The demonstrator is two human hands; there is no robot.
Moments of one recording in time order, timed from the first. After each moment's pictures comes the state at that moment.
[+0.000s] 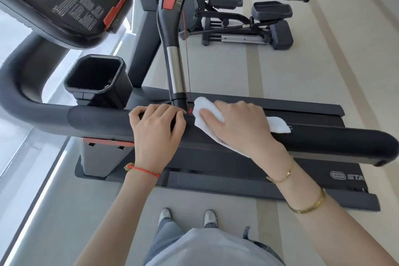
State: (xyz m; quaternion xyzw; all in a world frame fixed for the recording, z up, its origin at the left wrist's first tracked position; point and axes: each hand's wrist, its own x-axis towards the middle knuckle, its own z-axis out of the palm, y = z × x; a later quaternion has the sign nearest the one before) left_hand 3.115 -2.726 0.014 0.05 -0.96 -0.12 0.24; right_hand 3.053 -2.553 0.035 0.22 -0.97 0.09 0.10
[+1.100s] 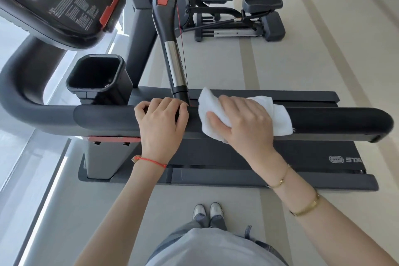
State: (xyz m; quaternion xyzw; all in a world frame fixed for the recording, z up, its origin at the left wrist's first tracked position) left_hand 3.117 -2.730 0.013 0.04 -0.97 -0.10 0.23; right_hand 3.084 -2.543 0.001 0.19 -0.90 0.10 0.38
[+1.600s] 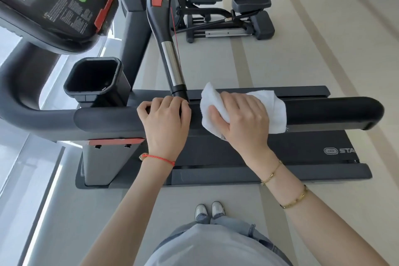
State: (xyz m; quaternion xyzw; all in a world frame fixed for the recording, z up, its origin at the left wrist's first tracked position) left_hand 3.116 -2.726 0.011 0.05 -0.97 -0.10 0.23; right_hand 3.087 -2.556 -0.006 0.15 -0.89 0.11 0.43
